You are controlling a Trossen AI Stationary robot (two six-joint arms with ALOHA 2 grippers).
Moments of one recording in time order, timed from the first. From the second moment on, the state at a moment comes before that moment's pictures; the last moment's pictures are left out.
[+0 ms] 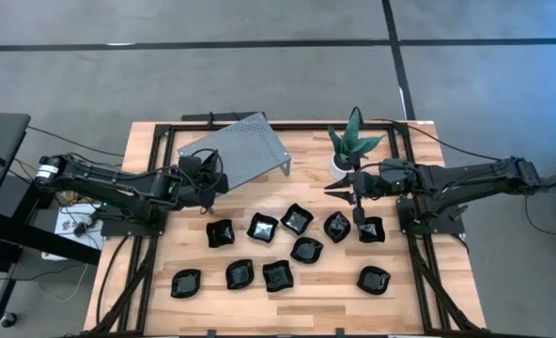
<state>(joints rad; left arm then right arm) -0.14 1.06 0.70 -0.63 -1.00 -1.14 0.03 0.84 0.61 -0.05 0.08 -0.14</state>
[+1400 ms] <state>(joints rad) -0.15 1.05 0.73 -0.60 -0.99 -1.10 0.03 0.84 0.61 -0.05 0.08 -0.14</state>
